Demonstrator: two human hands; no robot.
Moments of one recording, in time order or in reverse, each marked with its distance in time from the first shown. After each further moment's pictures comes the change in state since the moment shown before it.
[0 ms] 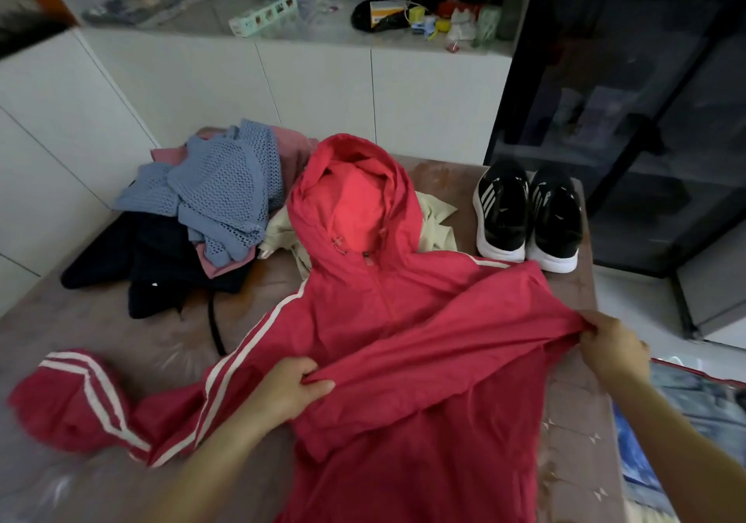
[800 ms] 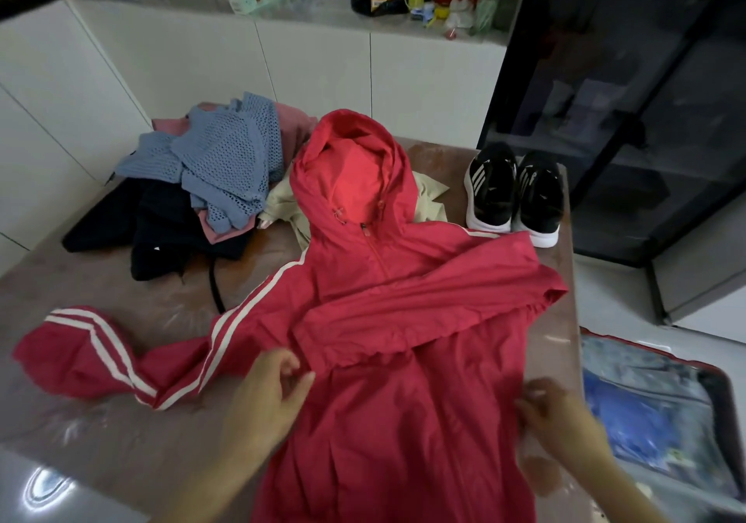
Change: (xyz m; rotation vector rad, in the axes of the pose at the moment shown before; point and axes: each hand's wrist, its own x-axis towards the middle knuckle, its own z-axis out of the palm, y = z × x) left_hand -0.087 -0.016 0.033 -0.070 0.436 0.094; right_hand -0.158 0.011 0.005 0.005 -0.358 0.000
